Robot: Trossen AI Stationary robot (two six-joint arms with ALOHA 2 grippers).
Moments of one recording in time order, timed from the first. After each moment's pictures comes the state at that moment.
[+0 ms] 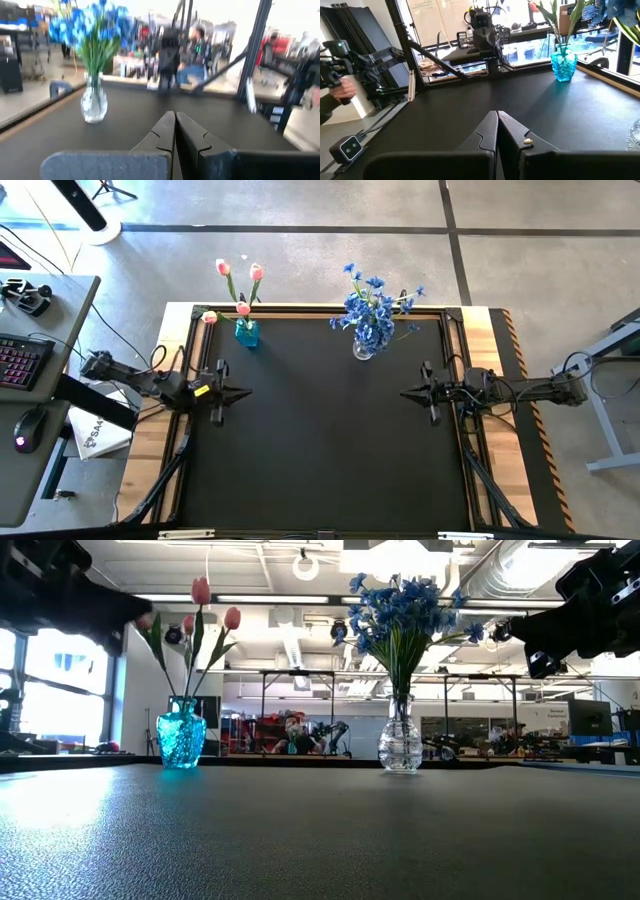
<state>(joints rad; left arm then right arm) -0.32 0.11 0.01 0.15 -0.40 -0.07 0.05 0.11 0.01 0.09 0.01 0.18</state>
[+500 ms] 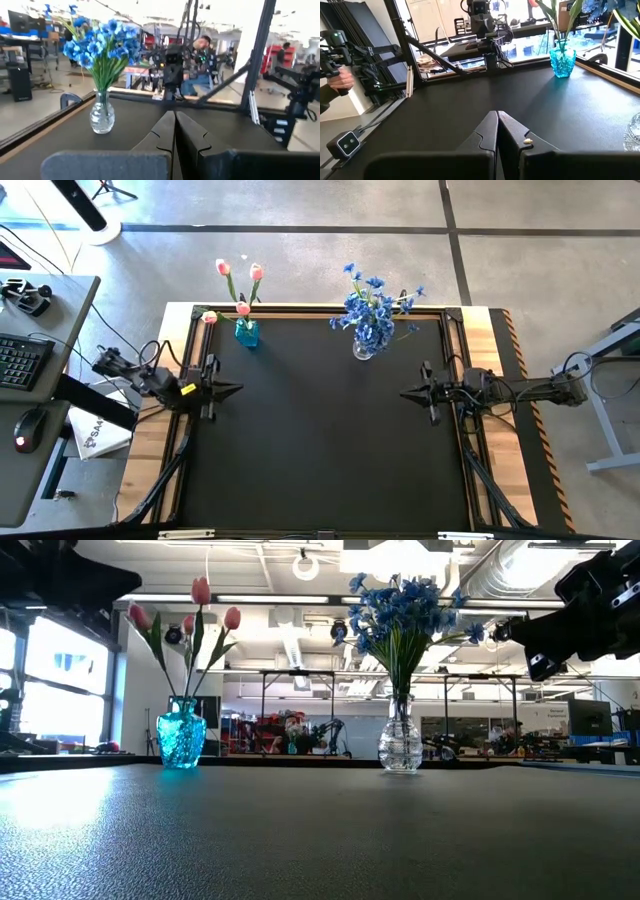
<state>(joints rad) -0.43 0.00 0.11 -0.01 -0.54 -0.03 0.05 0.11 0.01 0.07 0.01 0.18</state>
